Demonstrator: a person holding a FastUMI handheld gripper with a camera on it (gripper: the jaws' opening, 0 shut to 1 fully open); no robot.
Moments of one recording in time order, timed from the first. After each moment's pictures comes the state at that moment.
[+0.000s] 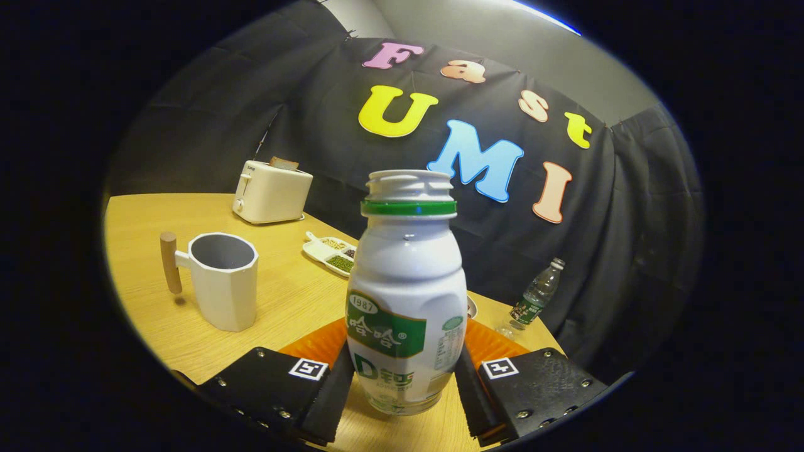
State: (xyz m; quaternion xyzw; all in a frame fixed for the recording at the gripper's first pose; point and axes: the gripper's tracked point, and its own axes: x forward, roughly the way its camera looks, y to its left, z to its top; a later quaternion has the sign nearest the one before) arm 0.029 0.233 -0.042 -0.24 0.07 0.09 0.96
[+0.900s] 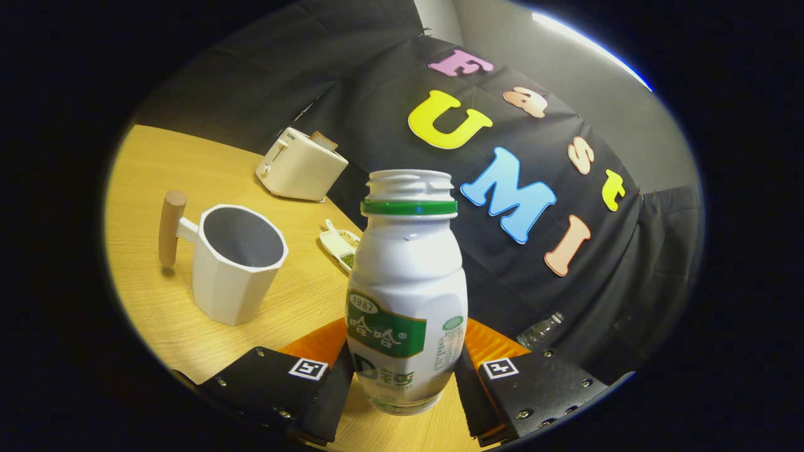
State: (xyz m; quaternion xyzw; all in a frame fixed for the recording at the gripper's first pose) arm 0.046 0.275 -0.042 -0.40 0.05 0.09 0.91
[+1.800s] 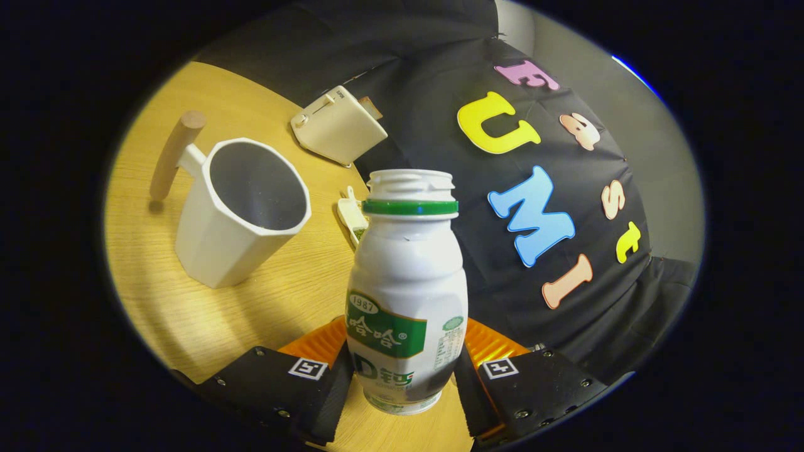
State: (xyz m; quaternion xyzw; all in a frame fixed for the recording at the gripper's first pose) arm 0.059 0.280 -0.057 -0.53 0.08 0.10 0.84
